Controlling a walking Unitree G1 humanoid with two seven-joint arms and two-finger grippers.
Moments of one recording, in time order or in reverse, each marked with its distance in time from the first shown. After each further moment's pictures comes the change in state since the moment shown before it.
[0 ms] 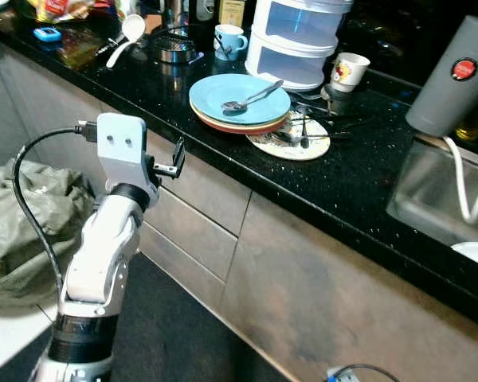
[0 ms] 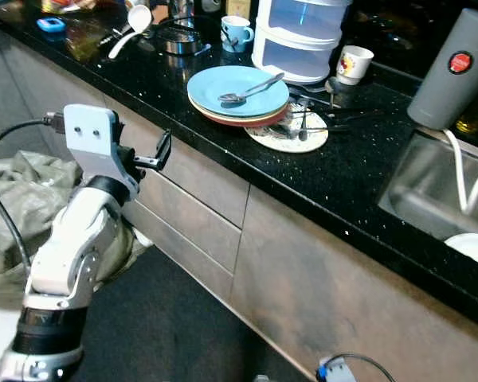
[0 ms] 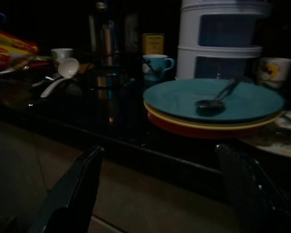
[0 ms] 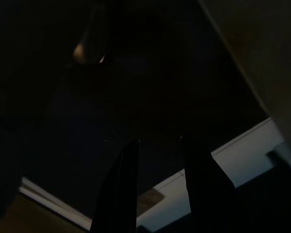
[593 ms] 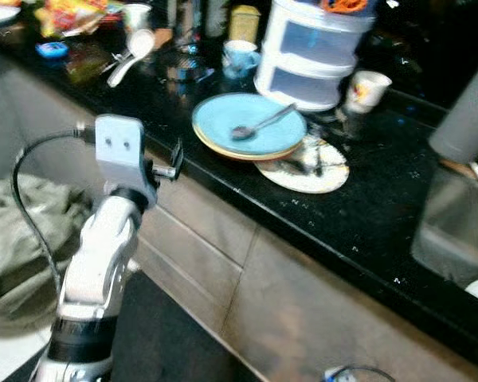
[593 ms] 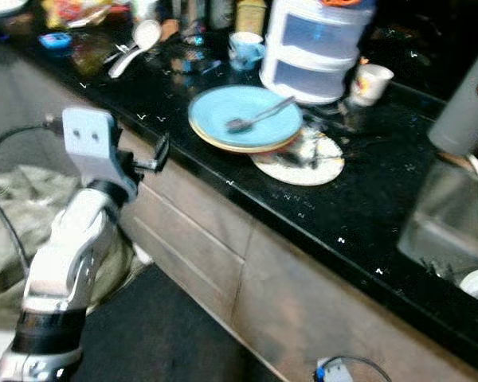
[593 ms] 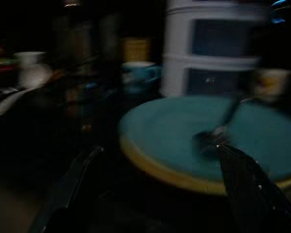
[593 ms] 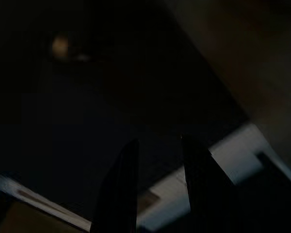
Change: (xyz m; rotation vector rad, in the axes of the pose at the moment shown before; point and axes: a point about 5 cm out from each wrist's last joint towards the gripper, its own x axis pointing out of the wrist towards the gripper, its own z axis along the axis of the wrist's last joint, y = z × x) left arm 0.004 -0.005 0.005 -0.005 -0.013 -0.028; right arm -0.001 -0.005 -0.004 -0.011 0.017 -0.005
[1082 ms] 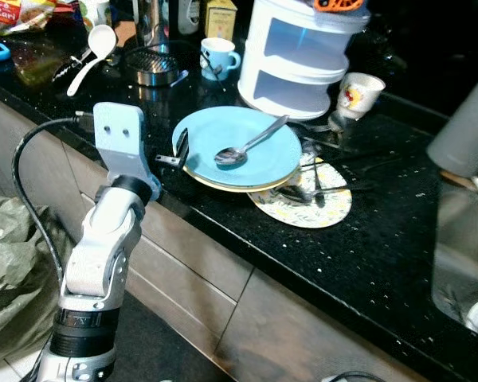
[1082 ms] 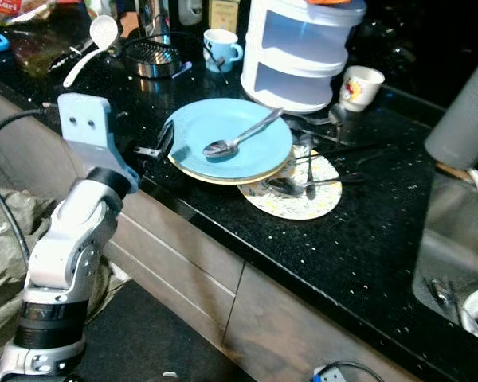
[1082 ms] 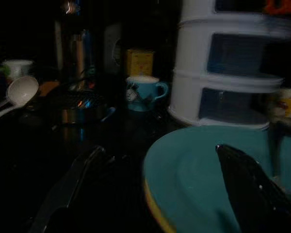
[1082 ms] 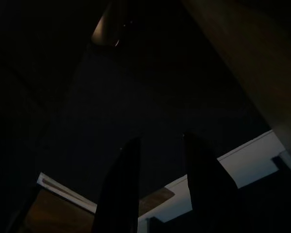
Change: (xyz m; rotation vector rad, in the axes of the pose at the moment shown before) left arm -0.002 0.001 0.019 -0.046 -0.083 -0.035; right arm 0.003 0.015 -0.006 -0.009 0.031 0.052
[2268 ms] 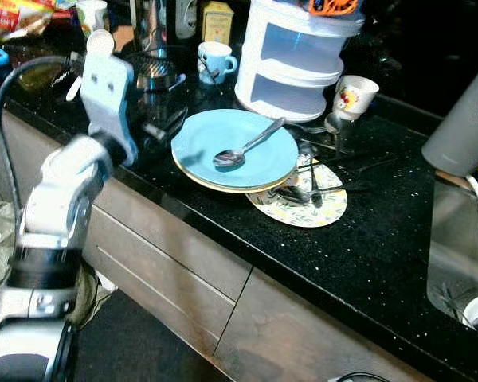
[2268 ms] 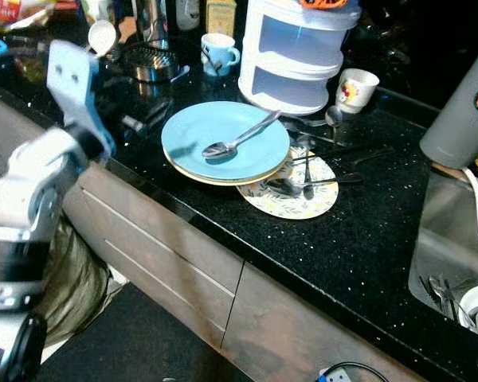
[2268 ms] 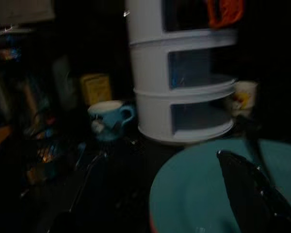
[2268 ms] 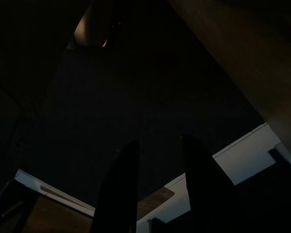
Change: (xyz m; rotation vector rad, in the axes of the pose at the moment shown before) left arm 0.050 0.051 0.033 0.140 0.049 -0.287; right arm -0.003 -0.008 0.002 0.010 -0.001 -0.013
